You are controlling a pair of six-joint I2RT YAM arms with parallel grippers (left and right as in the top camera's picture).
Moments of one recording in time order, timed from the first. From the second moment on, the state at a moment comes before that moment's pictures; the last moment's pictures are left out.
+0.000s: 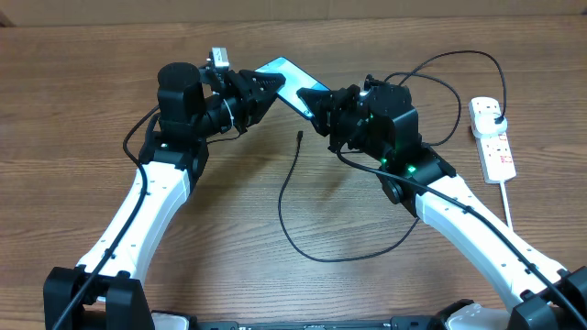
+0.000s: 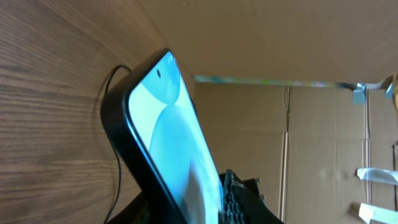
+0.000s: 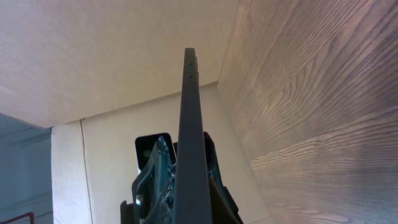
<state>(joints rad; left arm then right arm) -0.18 1.53 1.05 0.18 0.72 -1.31 0.48 1.47 1.01 0.17 -0.35 1.69</state>
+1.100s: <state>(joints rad) -0.18 1.53 1.04 0.33 0.73 -1.57 0.49 1.47 1.01 0.29 -0.46 1.64</state>
